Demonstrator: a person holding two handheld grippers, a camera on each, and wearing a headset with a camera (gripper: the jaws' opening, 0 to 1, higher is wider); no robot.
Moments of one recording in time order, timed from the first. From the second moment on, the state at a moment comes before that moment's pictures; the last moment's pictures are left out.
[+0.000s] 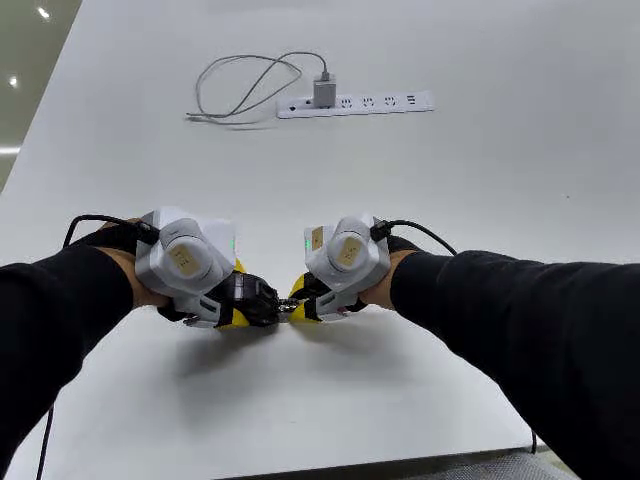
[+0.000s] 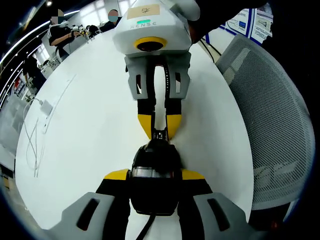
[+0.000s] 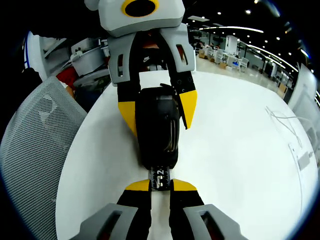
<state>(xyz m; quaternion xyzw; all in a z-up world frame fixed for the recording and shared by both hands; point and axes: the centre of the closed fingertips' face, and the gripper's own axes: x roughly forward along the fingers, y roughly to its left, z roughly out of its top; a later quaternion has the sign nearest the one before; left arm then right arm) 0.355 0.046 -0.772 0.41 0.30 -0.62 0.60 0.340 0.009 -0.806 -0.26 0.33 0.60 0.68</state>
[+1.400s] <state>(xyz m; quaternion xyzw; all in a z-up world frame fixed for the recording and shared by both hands) 0.355 0.045 -0.771 0.39 0.30 -0.62 0.61 0.336 -0.021 -0.806 -0.27 0.34 0.59 0.68</state>
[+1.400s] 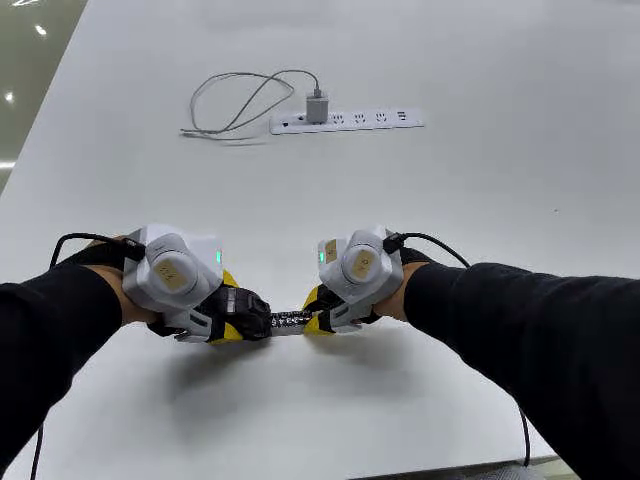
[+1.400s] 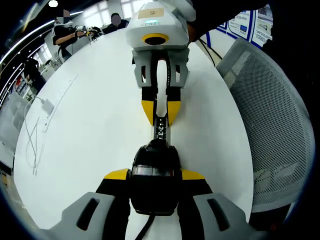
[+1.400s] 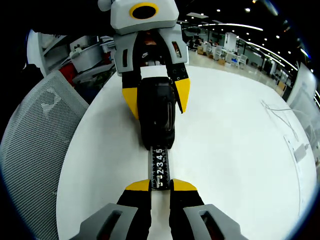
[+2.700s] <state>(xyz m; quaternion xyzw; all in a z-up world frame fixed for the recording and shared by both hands) 0.355 0.045 -0.771 0.39 0.30 -0.62 0.61 0.335 -0.042 -0.807 -0.28 0.35 0.58 0.68</state>
